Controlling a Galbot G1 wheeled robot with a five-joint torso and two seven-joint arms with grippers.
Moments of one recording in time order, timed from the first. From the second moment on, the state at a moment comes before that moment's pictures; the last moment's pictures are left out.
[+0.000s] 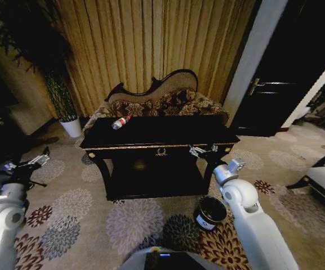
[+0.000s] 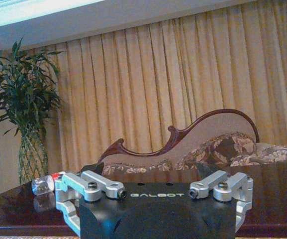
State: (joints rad) left arm 1.53 -1.05 -1.16 -2.12 -0.82 0.36 -0.06; right arm -1.21 1.17 0.55 2.13 0.56 -0.33 0.00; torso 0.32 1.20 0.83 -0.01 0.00
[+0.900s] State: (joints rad) left arm 1.54 -1.03 -1.18 -2.20 -0.88 0.43 -0.03; right arm -1.22 1.18 0.53 2.10 0.49 -0.30 0.00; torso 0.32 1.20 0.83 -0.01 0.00
